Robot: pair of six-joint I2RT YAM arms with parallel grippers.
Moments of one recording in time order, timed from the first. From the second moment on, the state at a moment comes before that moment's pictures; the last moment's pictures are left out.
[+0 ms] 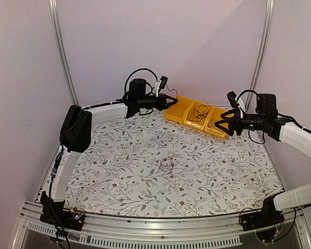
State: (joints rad) left arm -0.58 2.44 2.05 0.22 0.68 -0.26; right arm 0.20 1.23 0.88 -0.14 -0.71 -0.26
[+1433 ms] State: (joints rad) left arm -0.59 2.24 1.78 0.25 0.44 -0.33; right arm 0.20 1.32 0.90 -0.22 -0.75 -0.36
